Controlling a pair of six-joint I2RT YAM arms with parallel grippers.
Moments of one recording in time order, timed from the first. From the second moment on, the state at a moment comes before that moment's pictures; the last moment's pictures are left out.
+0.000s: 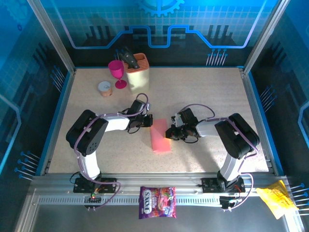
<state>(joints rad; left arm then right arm) -0.49 1.85 0.92 0.01 0.19 -0.50 0.51 1.78 0.72 0.04 -0.62 0.67</state>
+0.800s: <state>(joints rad) -0.48 1.85 0.91 0.04 0.19 -0.50 0.53 1.69 0.93 -0.24 -0.47 0.57</state>
